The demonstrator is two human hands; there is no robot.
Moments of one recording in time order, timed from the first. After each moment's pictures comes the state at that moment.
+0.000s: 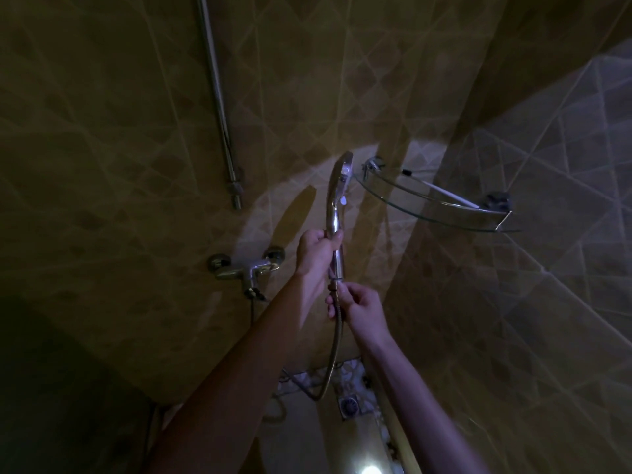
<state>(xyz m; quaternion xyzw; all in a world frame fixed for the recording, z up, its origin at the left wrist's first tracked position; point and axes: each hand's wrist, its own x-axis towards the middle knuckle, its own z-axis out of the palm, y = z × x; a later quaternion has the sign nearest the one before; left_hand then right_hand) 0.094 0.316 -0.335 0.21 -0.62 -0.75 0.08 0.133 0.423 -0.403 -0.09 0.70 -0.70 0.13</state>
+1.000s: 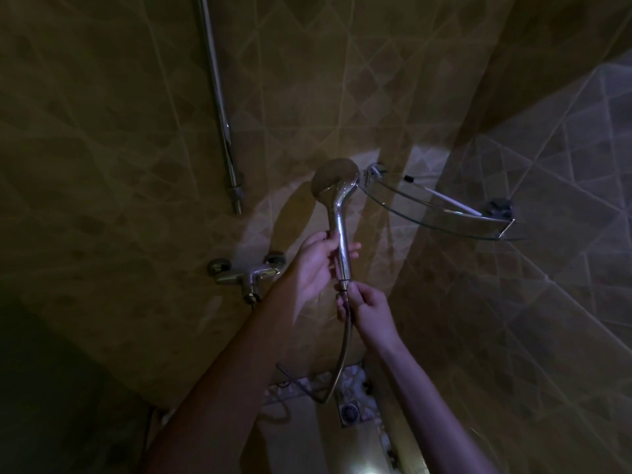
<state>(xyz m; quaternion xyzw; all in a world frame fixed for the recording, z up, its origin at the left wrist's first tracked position) 0.092 0.298 -0.340 0.09 -0.51 -0.85 -0.05 0.123 0.430 -0.390 -0.09 0.66 -0.73 0.14</state>
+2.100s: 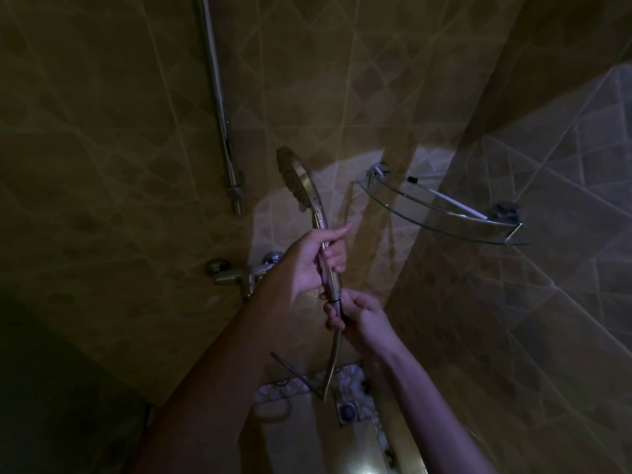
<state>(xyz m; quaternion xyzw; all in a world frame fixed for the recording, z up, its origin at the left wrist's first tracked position) 0.082 0.288 -0.319 0.04 -0.44 -0.88 -0.16 0.115 0.423 -0.403 -0.11 0.51 -0.81 0.26</state>
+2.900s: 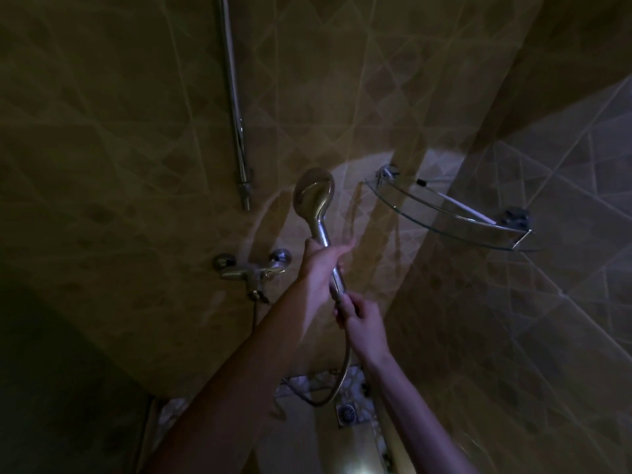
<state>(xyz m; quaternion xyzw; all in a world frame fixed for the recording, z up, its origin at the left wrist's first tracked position) 0.085 0.305 -0.346 0.23 -0.52 -0.83 0.03 0.129 0.414 -0.407 -0.11 0.77 -0.63 0.08</state>
